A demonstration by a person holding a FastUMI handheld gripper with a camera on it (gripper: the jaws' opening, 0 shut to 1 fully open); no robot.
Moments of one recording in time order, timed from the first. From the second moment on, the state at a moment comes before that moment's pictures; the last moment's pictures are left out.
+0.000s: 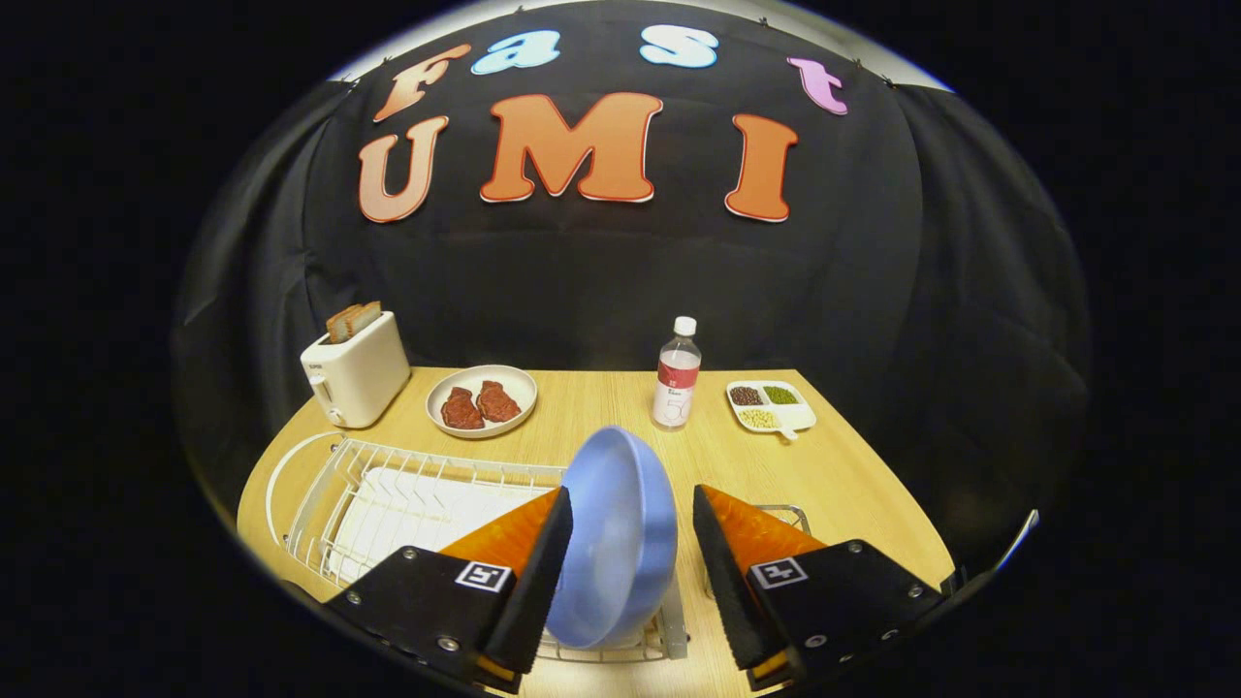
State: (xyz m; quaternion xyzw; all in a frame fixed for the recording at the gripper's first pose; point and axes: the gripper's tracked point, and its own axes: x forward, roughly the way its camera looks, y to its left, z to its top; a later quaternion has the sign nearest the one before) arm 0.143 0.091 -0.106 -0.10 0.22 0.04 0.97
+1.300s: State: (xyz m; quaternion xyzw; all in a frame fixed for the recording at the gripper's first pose) arm 0.146 0.085 -0.065 -0.11 0.24 -0.05 0.96
